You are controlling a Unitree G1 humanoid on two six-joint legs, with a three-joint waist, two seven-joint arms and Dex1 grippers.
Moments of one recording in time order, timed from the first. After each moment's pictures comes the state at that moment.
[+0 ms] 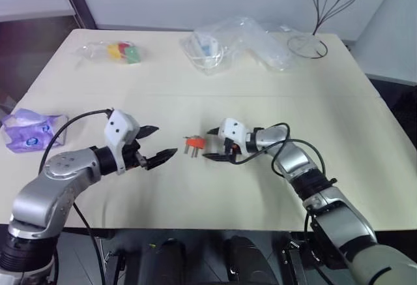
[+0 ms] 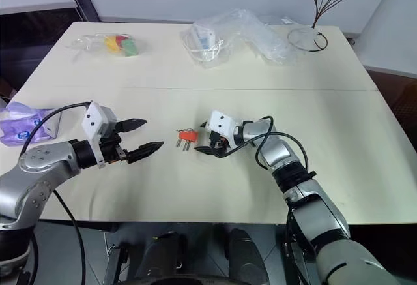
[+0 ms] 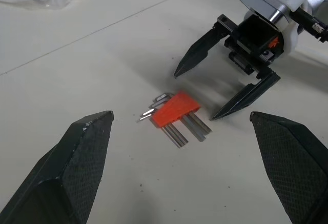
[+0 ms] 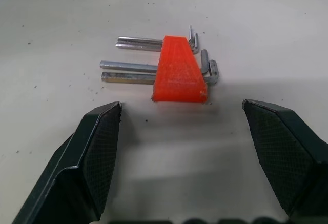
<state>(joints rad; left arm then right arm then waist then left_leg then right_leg) -0.16 0.73 0.14 -0.47 -0.60 0.69 -0.70 -0.74 -0.34 0.36 0.54 0.03 0.01 0.98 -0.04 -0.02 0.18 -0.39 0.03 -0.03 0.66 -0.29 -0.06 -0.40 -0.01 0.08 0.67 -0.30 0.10</state>
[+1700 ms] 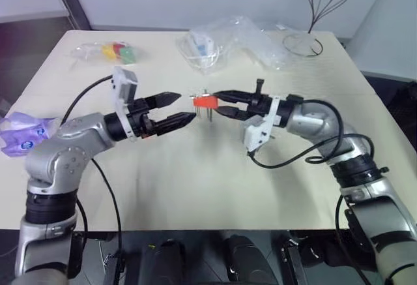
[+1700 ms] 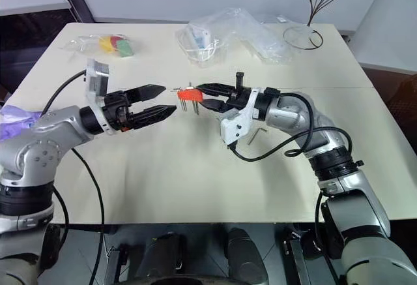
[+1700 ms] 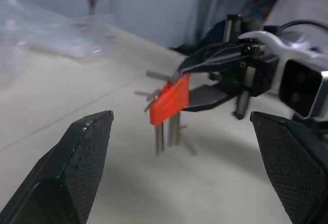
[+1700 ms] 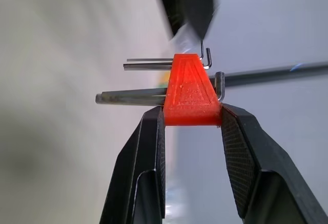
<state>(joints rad) -0.54 0.60 0.16 -0.24 -0.88 0.83 -0.81 -0.78 -0.64 0.26 0.20 -0.40 -0.80 0.57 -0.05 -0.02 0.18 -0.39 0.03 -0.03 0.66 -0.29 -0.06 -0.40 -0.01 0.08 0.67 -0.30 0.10</state>
